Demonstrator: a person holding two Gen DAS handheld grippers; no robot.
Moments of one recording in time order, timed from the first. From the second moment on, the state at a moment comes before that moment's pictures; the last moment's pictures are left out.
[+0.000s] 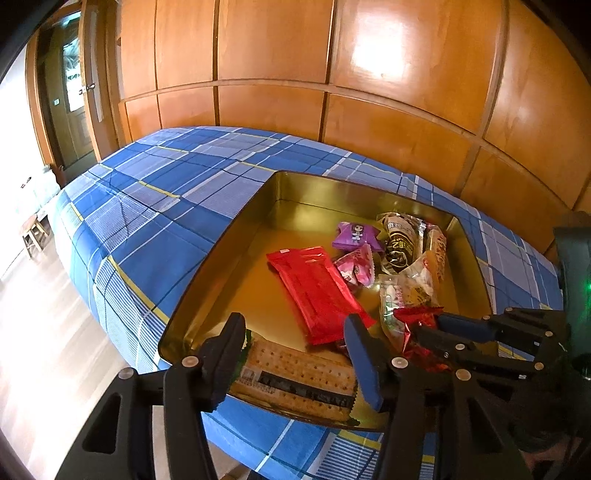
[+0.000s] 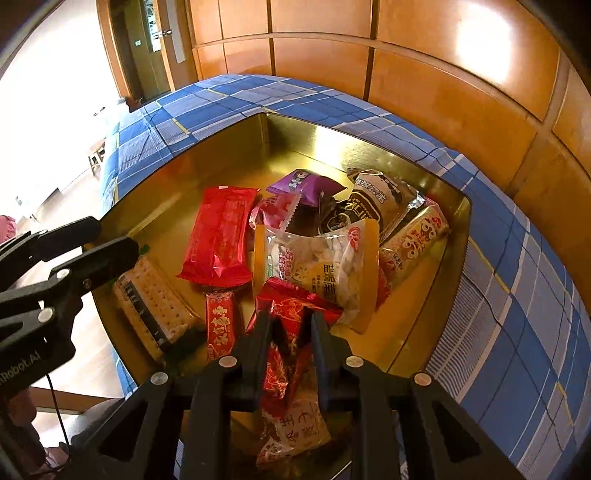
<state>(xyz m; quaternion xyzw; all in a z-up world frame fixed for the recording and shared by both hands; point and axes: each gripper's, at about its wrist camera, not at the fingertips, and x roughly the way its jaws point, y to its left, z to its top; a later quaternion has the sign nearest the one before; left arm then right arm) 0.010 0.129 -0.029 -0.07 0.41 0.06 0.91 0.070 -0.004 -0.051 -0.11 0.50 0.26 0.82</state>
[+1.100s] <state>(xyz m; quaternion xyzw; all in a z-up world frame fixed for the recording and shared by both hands) -0.025 0.096 -0.006 -0.05 0.35 0.05 0.93 0.000 -0.051 0.003 -0.03 0.39 0.15 0.91</state>
